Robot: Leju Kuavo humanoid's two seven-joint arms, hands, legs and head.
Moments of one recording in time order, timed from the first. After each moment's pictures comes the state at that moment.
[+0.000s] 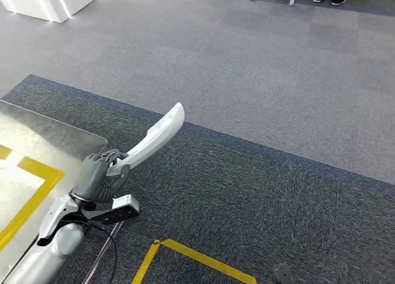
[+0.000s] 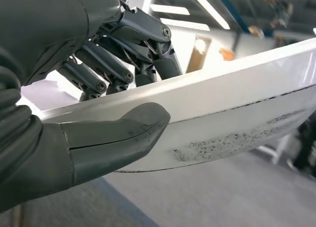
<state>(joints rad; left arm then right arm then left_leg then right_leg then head) -0.16 0.22 -0.34 -1.53 -0.65 0.31 -0.27 -0.11 0.10 -1.01 -0.20 1.12 0.06 -0.37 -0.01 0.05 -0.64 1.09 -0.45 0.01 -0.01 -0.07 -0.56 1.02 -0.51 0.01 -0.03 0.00</state>
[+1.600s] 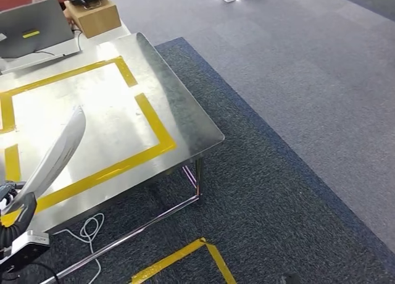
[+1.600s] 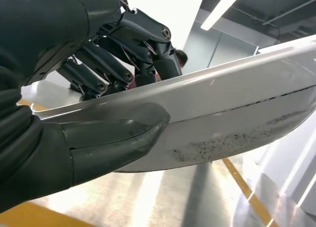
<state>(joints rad) 0.31 0.24 0.23 -1.92 -0.55 0.28 -0.39 -0.07 0.08 -1.07 -0.20 1.05 0.05 -0.42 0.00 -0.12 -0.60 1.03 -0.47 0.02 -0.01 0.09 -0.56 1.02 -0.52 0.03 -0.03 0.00</state>
